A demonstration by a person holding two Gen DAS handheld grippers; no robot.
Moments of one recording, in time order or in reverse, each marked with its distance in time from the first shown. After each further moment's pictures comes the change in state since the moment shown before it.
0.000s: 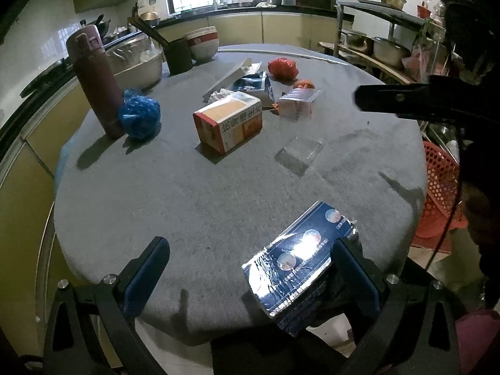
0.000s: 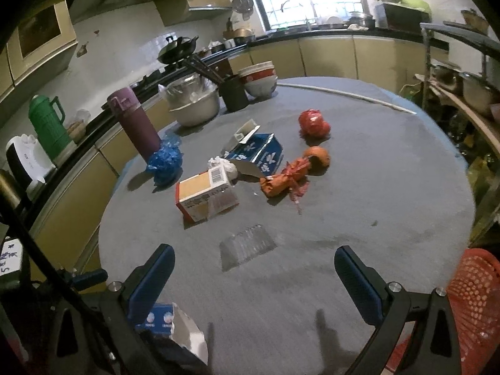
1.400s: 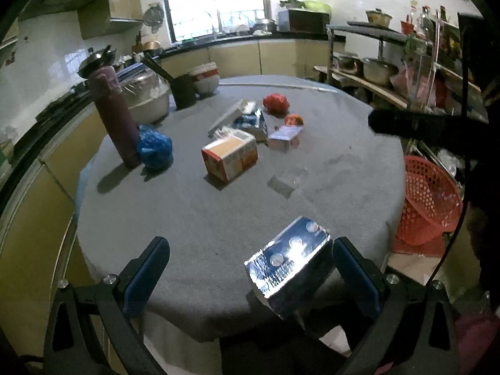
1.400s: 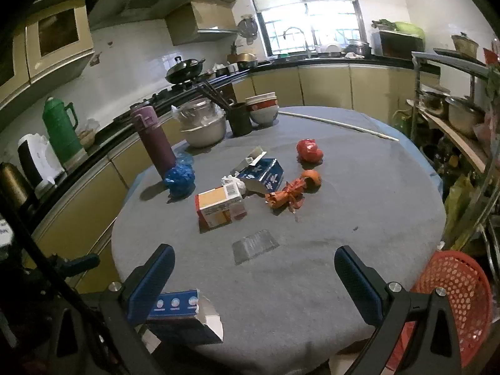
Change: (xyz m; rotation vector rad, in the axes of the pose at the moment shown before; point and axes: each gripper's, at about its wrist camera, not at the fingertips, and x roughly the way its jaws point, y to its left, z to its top) left arm -0.054 -0.010 -0.015 0.044 -0.127 0.031; right arm -0.078 0.016 -0.023 0.004 -0.122 -0.013
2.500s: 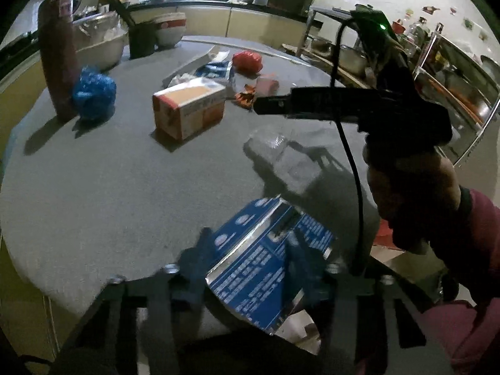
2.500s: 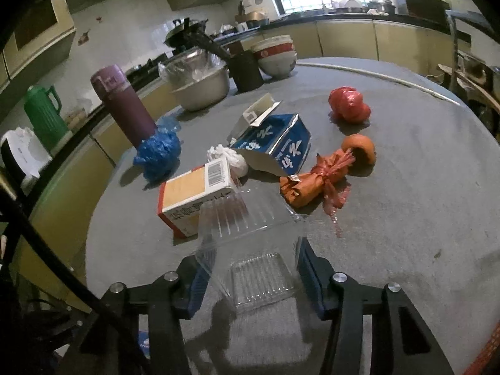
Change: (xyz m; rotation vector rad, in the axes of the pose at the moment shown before) left arm 0.064 0.013 -0.006 -0.087 0.109 -0.292; right arm 0.154 -0.017 0.015 0.033 0.169 0.122
